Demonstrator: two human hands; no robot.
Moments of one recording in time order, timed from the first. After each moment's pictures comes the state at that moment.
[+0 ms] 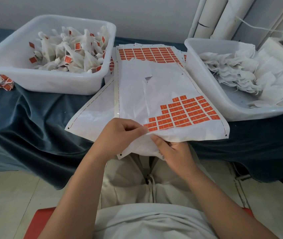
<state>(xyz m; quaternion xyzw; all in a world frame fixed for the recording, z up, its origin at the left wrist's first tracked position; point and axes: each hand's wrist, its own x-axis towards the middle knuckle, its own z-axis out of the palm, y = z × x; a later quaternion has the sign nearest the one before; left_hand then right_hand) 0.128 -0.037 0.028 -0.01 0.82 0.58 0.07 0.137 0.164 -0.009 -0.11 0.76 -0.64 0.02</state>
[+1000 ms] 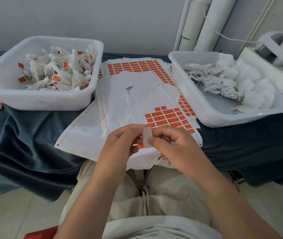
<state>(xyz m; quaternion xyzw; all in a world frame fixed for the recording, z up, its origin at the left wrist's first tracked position) 0.150 0.010 0.066 -0.05 0.60 0.80 0.05 0.142 0.183 0.083 -0.12 0.83 -0.54 0.08</state>
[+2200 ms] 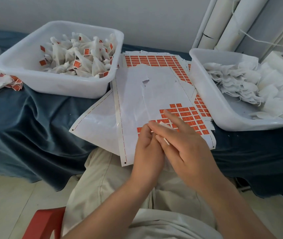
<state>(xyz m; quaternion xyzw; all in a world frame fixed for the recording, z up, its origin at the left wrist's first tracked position) 0.165 0.057 0.039 -0.06 0.59 0.80 -0.06 0.156 0.170 0.078 -0.28 0.91 -0.29 -0.13</state>
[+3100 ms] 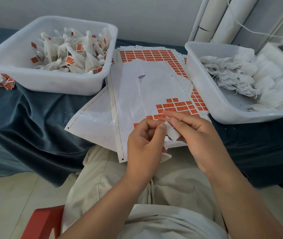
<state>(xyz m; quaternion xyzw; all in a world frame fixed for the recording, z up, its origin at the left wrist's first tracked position) 0.169 0.054 0.047 -0.06 0.61 0.78 -0.13 0.136 0.188 0.077 -0.10 0.76 -0.64 0.04</state>
